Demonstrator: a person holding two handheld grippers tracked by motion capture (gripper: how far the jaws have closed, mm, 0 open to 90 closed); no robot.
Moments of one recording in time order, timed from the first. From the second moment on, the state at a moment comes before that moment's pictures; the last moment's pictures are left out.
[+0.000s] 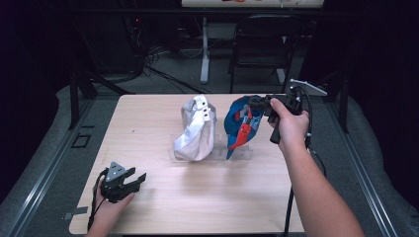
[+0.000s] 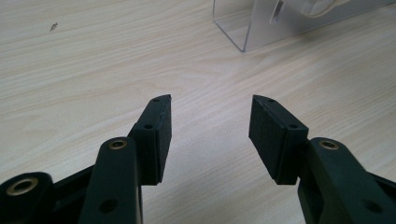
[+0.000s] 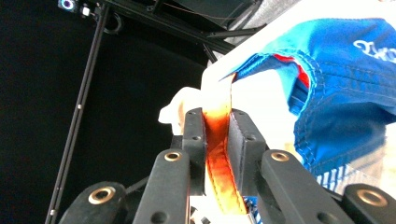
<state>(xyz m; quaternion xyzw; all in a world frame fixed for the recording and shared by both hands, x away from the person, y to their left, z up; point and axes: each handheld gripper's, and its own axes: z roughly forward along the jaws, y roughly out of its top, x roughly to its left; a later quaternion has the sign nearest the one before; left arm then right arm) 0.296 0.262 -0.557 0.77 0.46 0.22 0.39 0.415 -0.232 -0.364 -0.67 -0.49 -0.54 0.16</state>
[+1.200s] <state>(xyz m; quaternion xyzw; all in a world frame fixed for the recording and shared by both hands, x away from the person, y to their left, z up) 0.298 0.261 -0.557 0.77 0.46 0.22 0.38 0.408 -0.243 -0.383 -0.68 -0.52 -0.50 0.12</state>
